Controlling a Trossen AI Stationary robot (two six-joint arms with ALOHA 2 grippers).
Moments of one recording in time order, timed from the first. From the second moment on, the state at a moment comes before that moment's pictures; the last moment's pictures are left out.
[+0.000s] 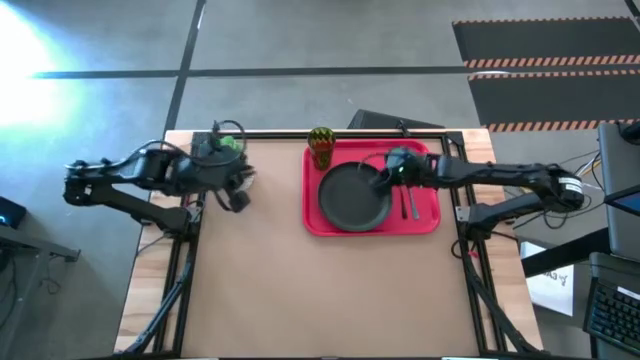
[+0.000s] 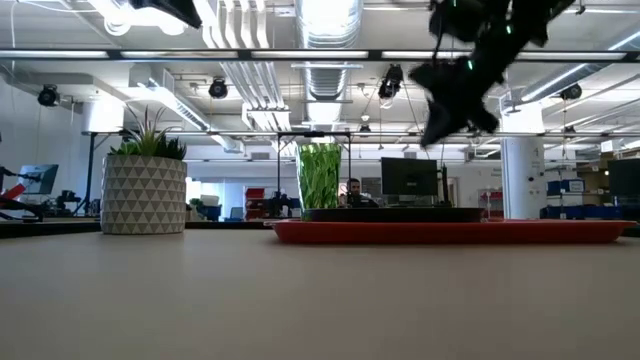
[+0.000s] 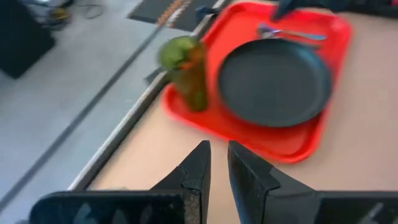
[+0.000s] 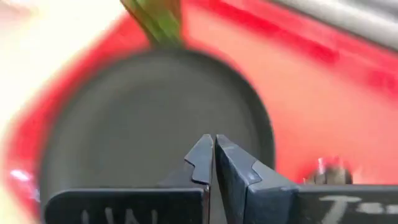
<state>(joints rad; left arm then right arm) -0.07 1.02 1.30 -1.05 -0.55 -0.31 -0.32 1.25 0.81 -0.41 0.22 0.53</state>
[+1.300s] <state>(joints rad) -0.11 1.69 1.01 -0.25 -0.35 -0.29 -0.18 1.02 1.52 -0.68 0.23 0.14</state>
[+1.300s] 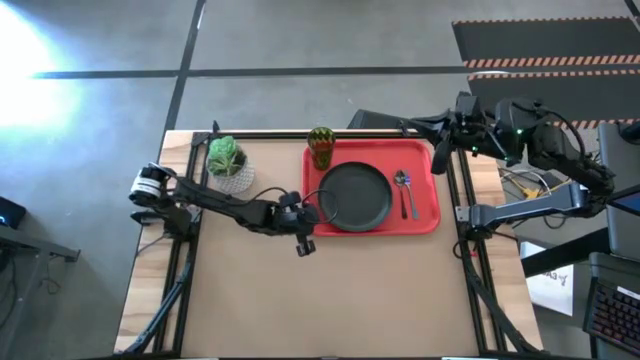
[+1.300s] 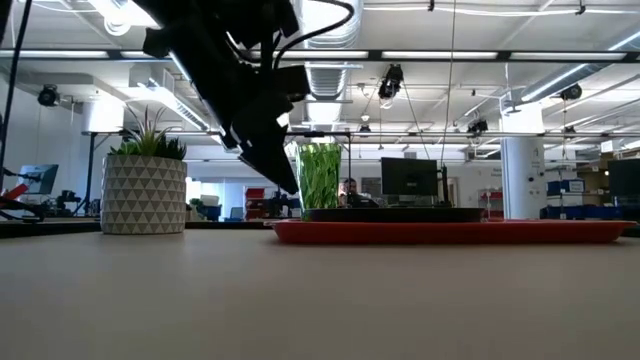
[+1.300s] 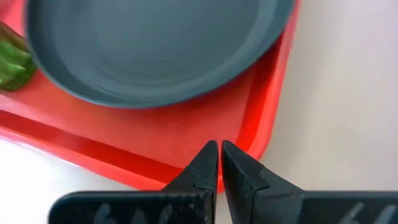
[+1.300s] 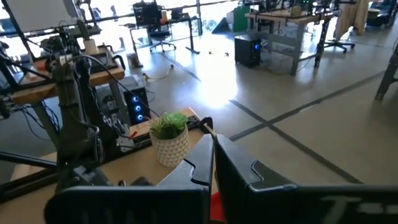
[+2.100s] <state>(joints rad) 0.00 1.80 1.01 -0.23 -0.24 -0.30 -0.18 1.02 1.53 -0.68 0.22 0.12</state>
